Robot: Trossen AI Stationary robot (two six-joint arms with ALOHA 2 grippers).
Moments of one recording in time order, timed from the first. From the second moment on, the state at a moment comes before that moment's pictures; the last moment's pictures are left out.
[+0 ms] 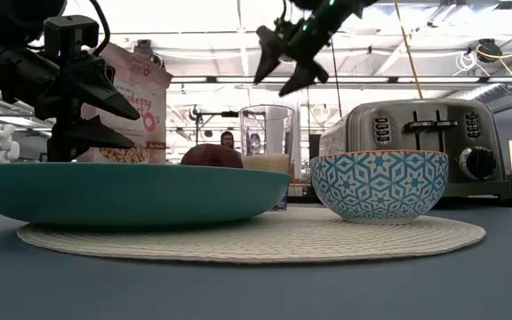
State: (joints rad) left arm -0.28 1.03 0.22 0.36 -0.26 -1.00; right arm -0.34 1.63 1.41 -0.42 0.28 0.37
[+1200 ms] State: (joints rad) left arm -0.28 1.03 0.22 0.36 -0.26 -0.99; right arm -0.43 1.95 1.41 -0.25 0.28 0.46
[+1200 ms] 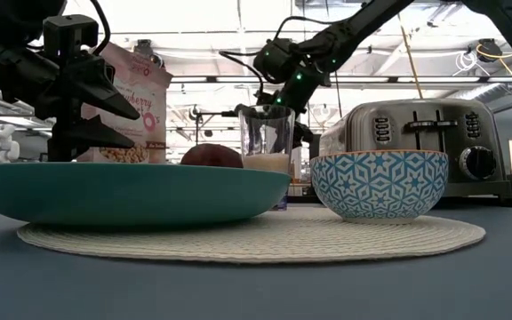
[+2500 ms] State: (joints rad) left arm -0.28 1.03 0.22 0.36 -0.26 -0.98; right arm -0.45 1.99 1.41 -0.11 0.26 0.51
